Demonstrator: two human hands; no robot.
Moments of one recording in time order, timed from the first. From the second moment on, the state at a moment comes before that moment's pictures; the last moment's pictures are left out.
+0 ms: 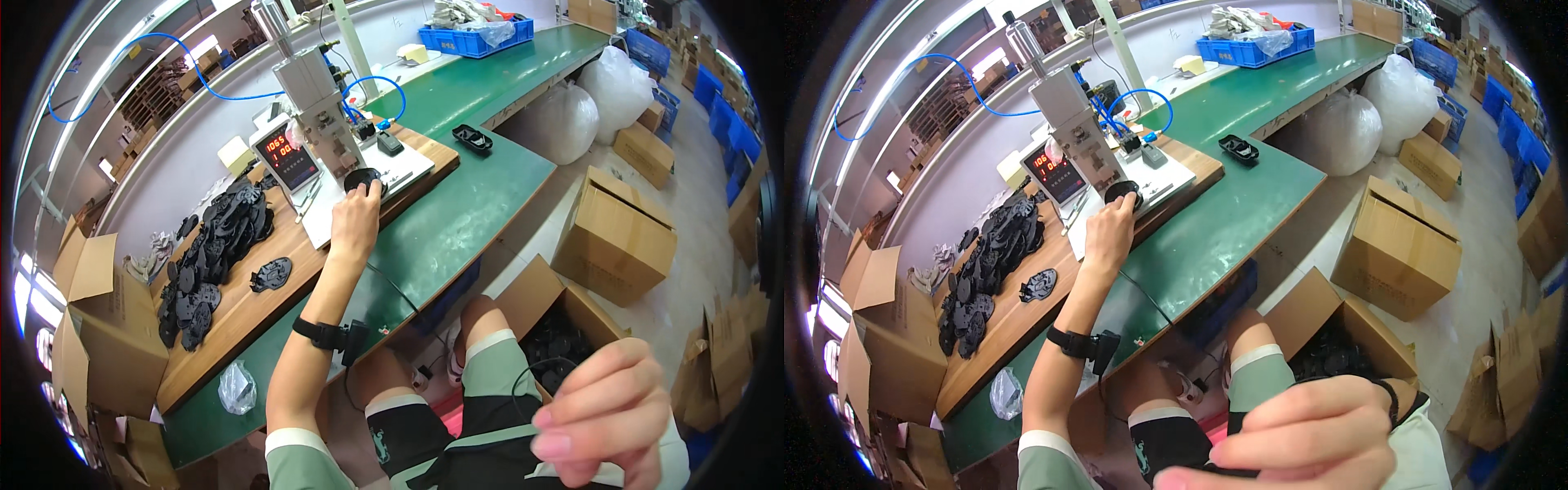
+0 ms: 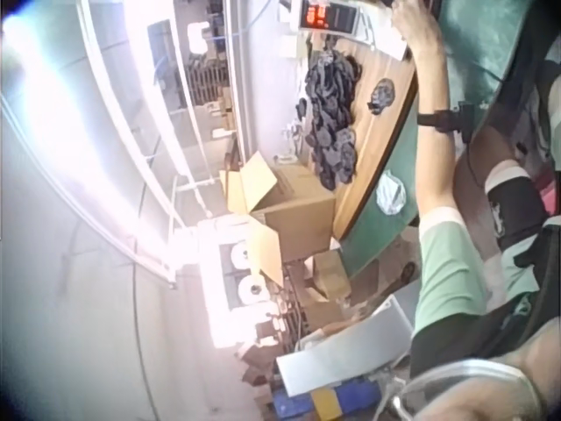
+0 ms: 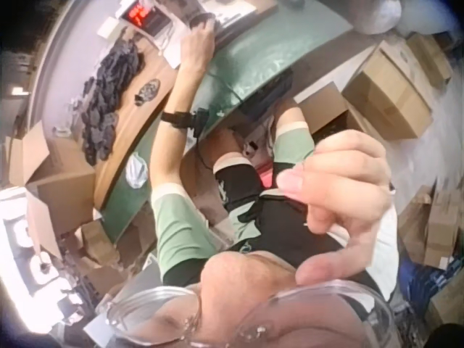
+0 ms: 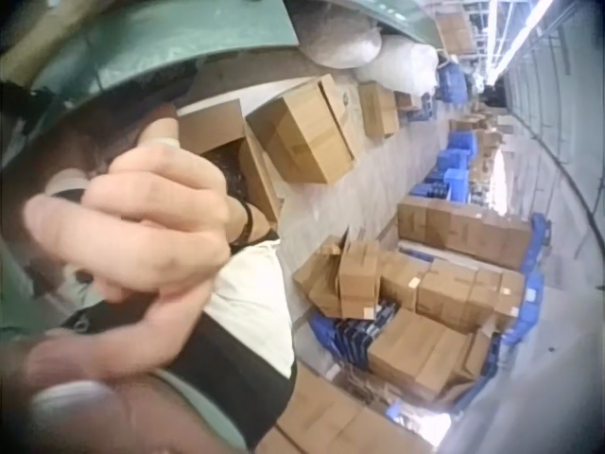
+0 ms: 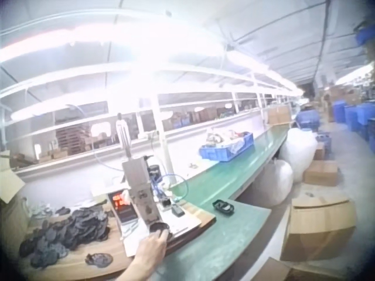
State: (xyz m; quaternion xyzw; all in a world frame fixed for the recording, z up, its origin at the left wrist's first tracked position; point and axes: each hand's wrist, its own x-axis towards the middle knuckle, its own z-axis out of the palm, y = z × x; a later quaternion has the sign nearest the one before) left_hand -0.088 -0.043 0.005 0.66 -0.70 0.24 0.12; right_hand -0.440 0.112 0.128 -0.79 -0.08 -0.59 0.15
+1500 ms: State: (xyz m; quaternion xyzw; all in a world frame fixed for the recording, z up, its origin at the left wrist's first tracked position) left_hand 0.051 0.132 -0.017 0.72 -0.66 0.03 0.23; right_hand -0.198 -0.122 0.001 -0.91 0.20 -0.35 0.02
